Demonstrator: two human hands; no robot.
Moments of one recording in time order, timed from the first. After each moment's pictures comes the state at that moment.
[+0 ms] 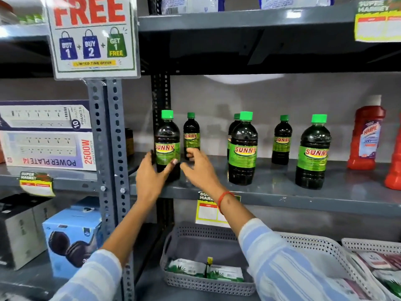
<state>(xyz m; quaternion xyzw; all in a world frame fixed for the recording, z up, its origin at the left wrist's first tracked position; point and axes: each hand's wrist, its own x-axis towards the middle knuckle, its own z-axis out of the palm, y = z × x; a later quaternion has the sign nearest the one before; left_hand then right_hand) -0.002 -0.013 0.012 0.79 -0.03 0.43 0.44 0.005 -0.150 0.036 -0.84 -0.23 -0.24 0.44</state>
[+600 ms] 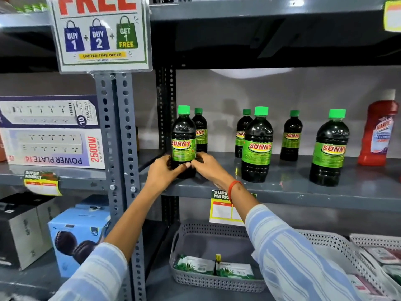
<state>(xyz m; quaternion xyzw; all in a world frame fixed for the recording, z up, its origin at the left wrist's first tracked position) 0.010 0.009 0.026 0.85 -0.08 0.30 0.42 0.032 -0.136 0.039 -0.85 -0.16 -0.09 0.49</state>
